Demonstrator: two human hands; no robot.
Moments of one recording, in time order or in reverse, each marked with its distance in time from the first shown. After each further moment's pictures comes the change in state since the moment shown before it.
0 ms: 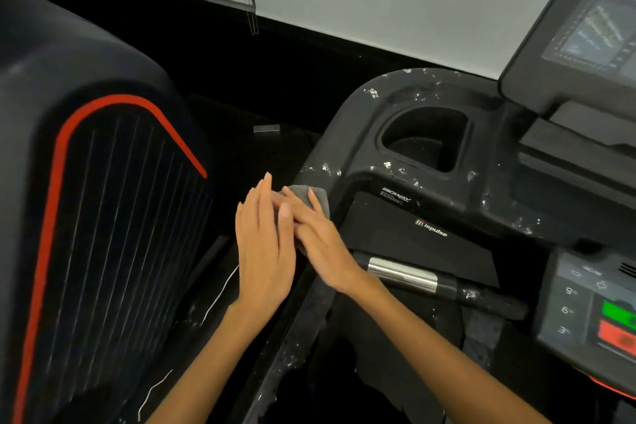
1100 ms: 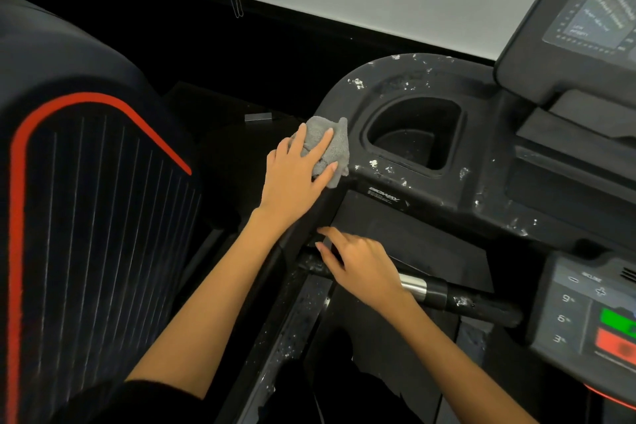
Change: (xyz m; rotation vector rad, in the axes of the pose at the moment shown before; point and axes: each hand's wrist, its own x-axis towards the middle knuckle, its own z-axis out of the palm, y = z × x) left_hand 0.116 -0.001 0.077 0.523 -0.262 0.338; right_hand -0.040 0.065 -0.054 -0.905 0.062 0.017
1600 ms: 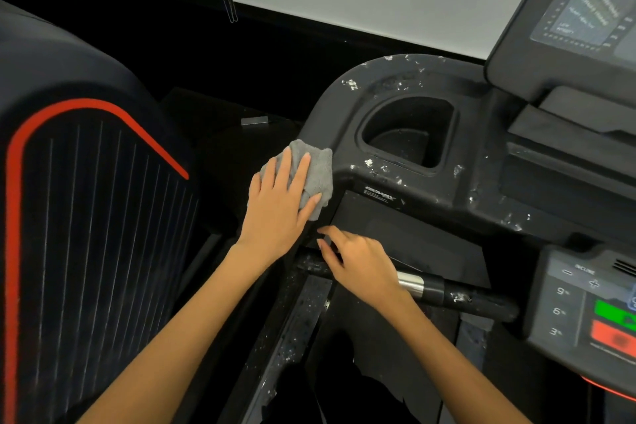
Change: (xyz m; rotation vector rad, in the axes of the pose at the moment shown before) left_hand -0.048 -0.003 -0.011 0.165 -0.062 0.044; right_hand -0.001 0.001 0.001 0.038 0.042 0.028
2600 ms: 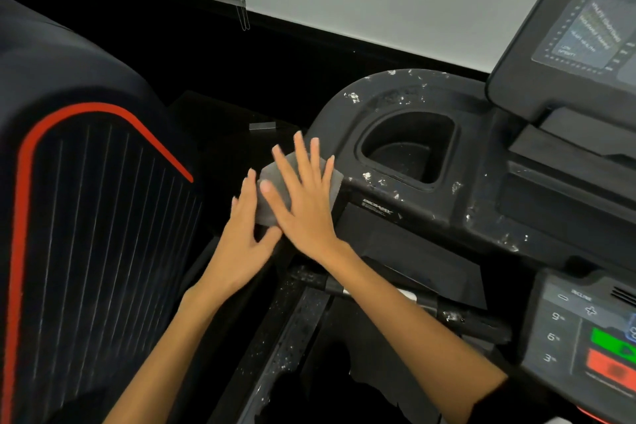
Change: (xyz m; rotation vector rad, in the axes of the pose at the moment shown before) left_hand -0.044 -0.014 -0.028 -0.876 -0.050 -0.221; right_hand 0.101 -0.043 0.000 0.327 0.169 -0.008
